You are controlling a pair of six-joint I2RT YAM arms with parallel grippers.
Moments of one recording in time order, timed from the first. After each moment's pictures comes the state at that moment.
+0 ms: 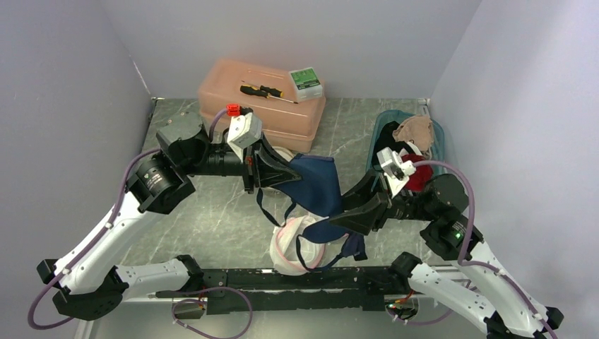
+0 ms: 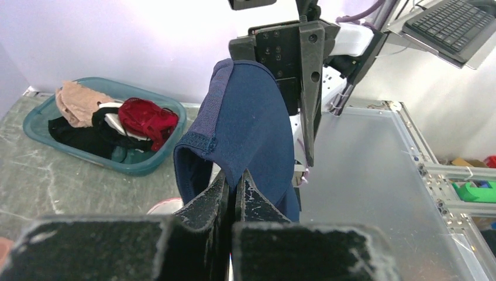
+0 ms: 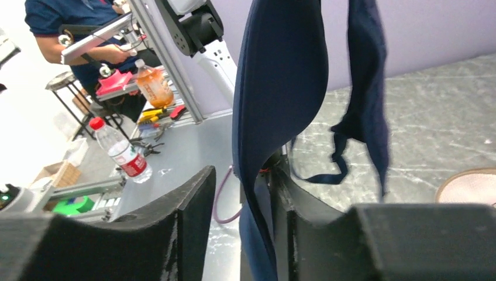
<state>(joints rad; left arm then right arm) -0.82 1.08 1.50 -0.39 0.77 -0.11 0.74 0.60 0.91 -0.10 -0.80 0.43</state>
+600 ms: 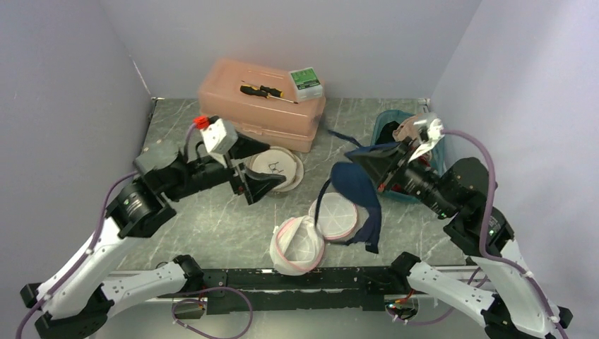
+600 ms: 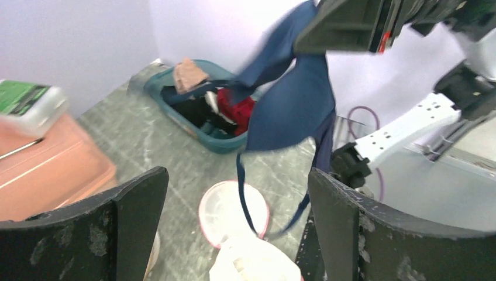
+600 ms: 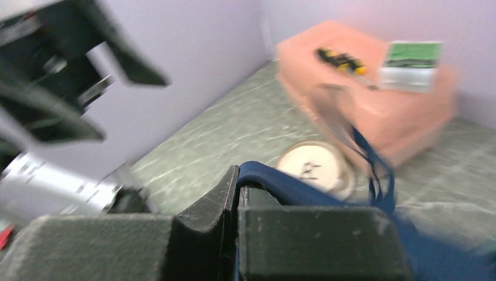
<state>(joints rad) -0.82 0.92 1.33 -0.37 0.37 -0.12 0.74 0.70 1.22 -0.45 -0.16 0.29</state>
